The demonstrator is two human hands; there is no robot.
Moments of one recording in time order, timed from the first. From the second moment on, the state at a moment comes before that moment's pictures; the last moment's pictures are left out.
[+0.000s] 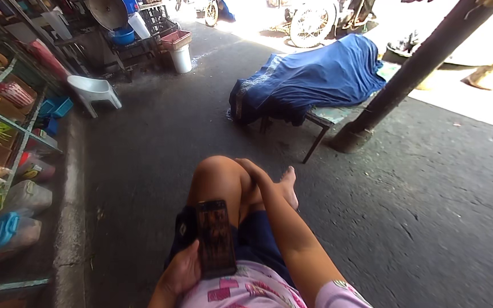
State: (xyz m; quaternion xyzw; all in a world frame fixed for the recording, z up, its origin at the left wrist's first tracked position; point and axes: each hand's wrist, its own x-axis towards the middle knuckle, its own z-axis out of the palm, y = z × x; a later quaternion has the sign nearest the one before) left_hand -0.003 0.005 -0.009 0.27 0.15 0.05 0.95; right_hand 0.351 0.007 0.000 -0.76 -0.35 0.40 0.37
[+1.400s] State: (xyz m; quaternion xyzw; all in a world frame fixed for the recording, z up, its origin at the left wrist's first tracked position) left_hand -0.001 0.005 -0.009 0.28 0.14 0.04 0.95; right_hand 0.345 -0.003 0.014 -0.75 -0.41 0.37 0.35
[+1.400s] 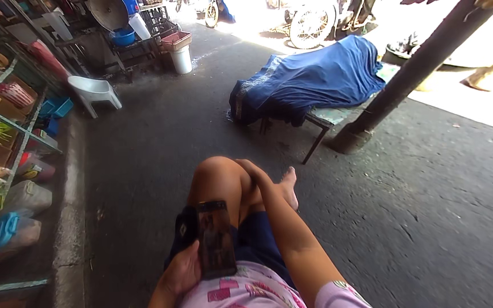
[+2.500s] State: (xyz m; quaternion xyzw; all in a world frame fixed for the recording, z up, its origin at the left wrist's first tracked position) left_hand 0.000 0.006 -0.012 0.26 0.12 0.05 0.96; right_hand 0.360 0.017 -0.008 -0.76 -0.34 0.42 0.35
